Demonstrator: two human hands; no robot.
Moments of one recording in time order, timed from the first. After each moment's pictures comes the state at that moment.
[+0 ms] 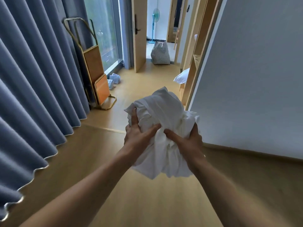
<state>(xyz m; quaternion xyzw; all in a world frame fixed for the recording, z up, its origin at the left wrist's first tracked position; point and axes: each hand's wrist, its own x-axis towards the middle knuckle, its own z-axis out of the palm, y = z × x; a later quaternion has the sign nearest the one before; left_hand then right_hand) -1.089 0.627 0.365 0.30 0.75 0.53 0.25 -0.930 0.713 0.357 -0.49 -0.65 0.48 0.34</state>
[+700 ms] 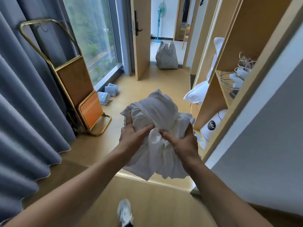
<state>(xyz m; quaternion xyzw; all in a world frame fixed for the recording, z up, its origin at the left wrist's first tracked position) -1.461 1.131 0.318 0.26 0.73 0.57 0.28 -1.293 1.228 0.308 -0.47 -0.64 0.51 0.33</state>
